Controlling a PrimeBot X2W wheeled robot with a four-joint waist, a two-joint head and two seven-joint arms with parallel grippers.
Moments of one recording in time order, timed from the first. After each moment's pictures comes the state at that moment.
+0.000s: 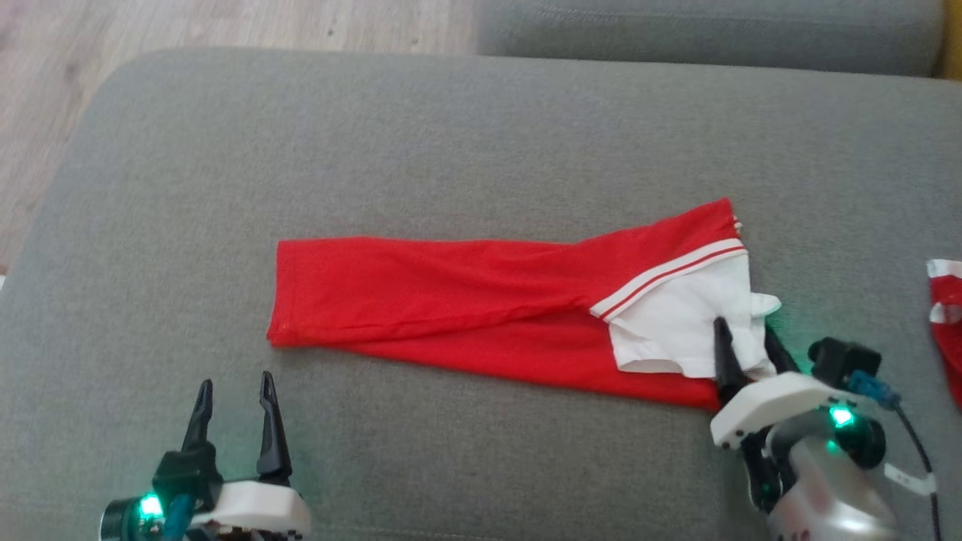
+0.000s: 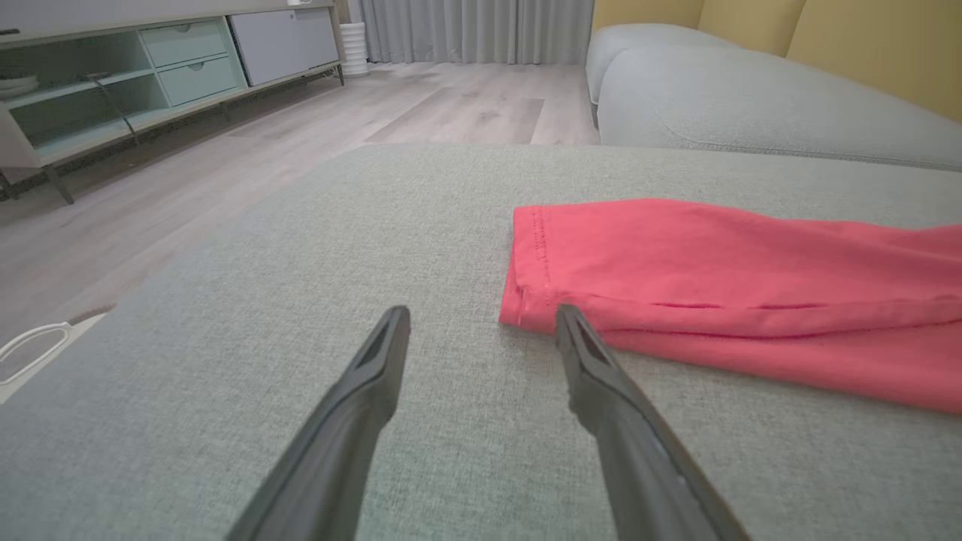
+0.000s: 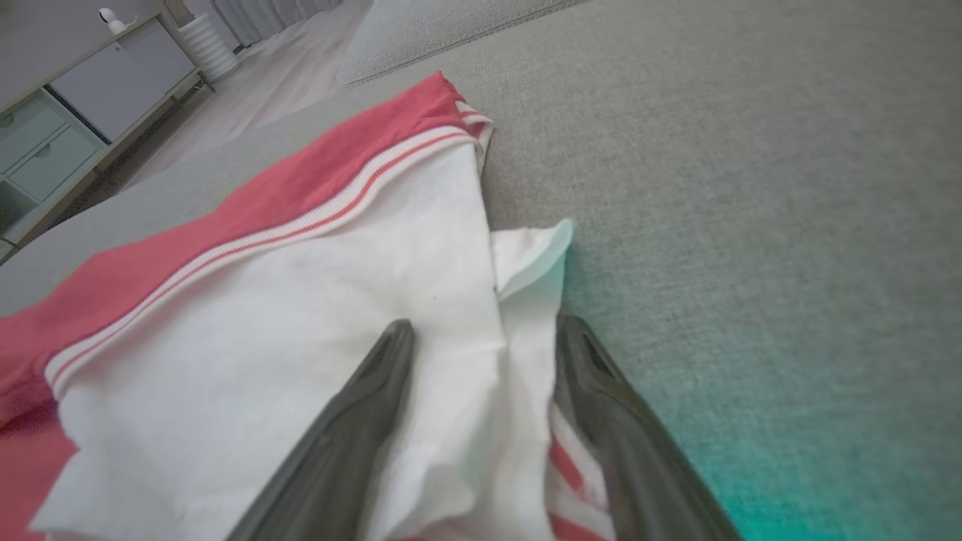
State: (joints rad) left arm -0.04 0.05 -0.03 0.42 -0.12 0.05 -0.25; right arm -0.38 -0.05 0.03 0.97 0.33 0.13 -0.25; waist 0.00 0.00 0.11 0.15
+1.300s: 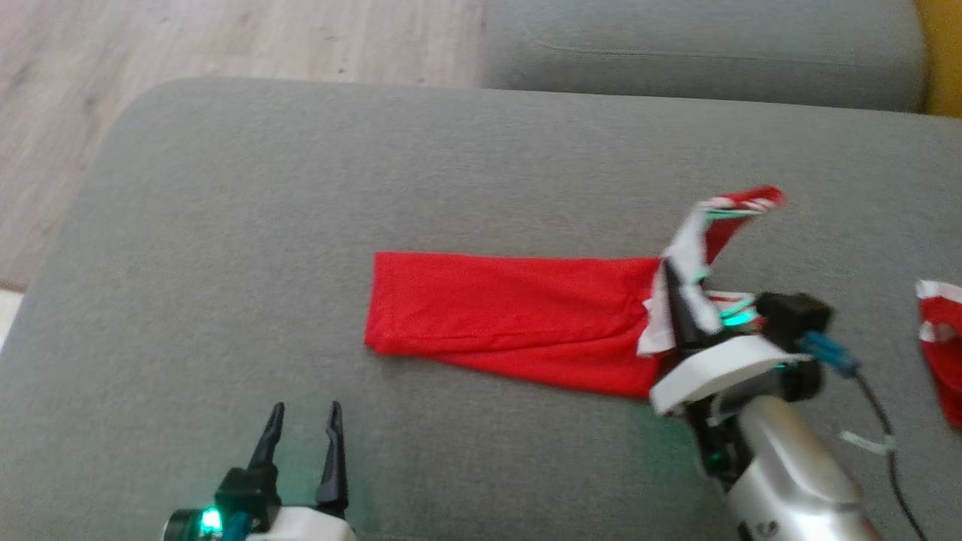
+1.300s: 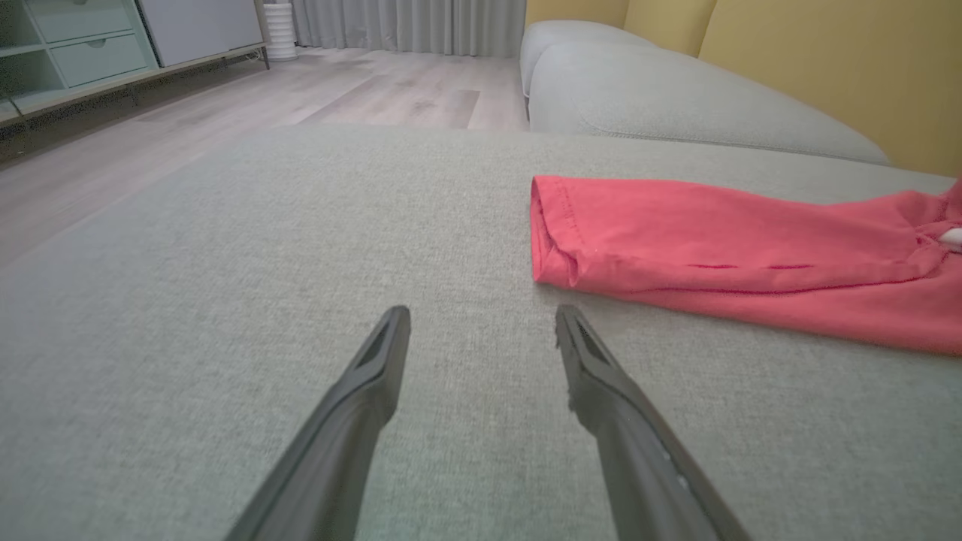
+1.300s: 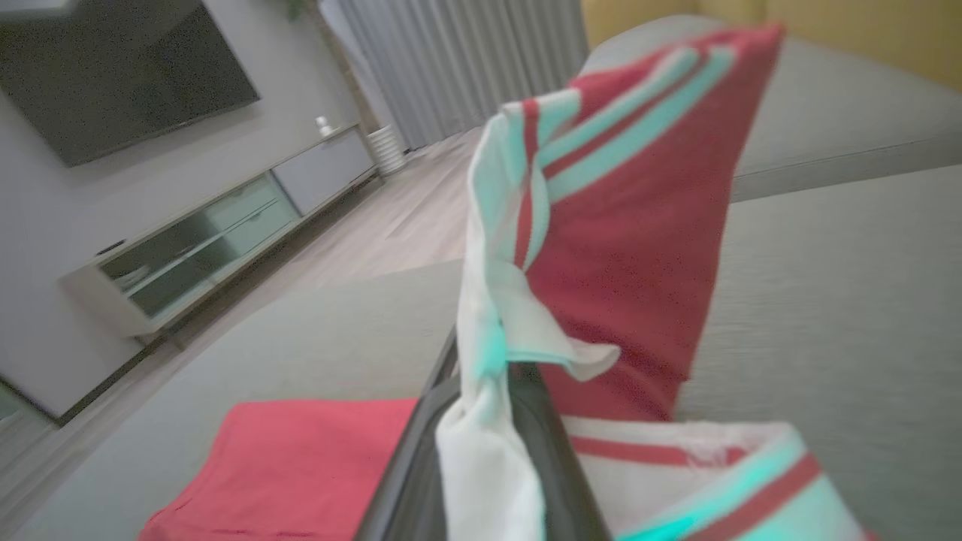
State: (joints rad) left arm -0.02 0.05 -0.19 0.46 -0.17 0.03 -0.25; right arm -0.36 -0.06 0.29 0.68 0.49 0.13 -0.25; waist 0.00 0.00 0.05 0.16
